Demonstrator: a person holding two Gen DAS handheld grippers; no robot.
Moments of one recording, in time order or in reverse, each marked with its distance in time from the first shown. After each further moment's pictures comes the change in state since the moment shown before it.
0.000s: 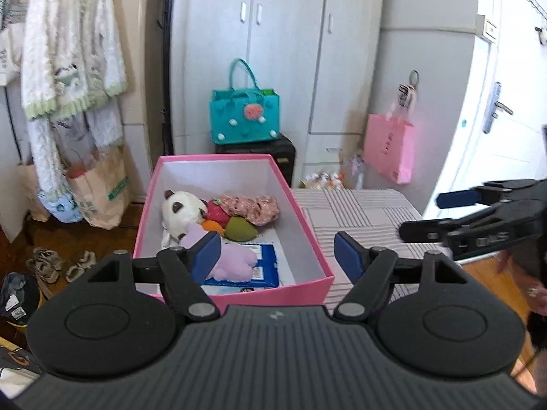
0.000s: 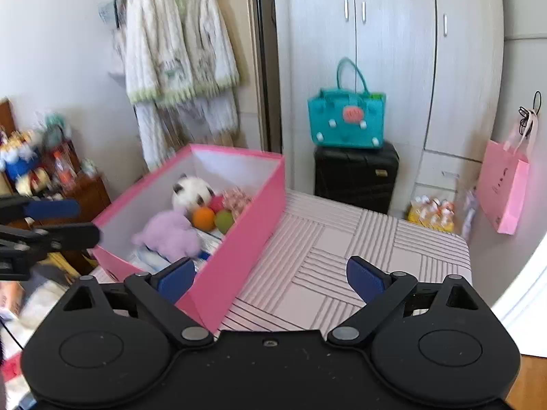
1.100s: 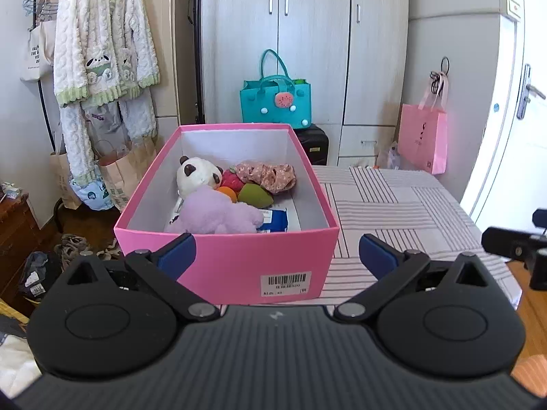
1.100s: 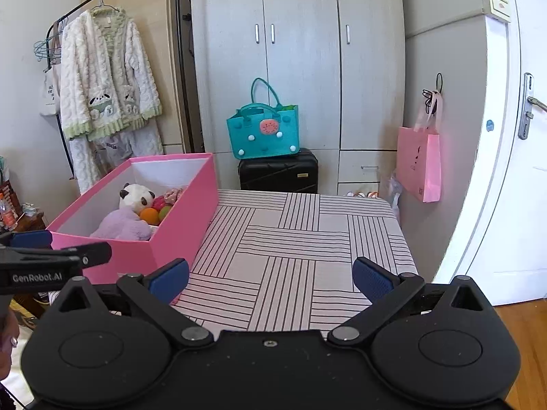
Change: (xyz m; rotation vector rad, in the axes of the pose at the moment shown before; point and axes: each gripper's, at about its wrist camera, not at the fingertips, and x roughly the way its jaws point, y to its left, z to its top) left arm 0.015 -0.037 -0.057 -0.010 -0.010 0.158; right arm -0.048 0.018 -0.087 0.142 -0.104 -0.289
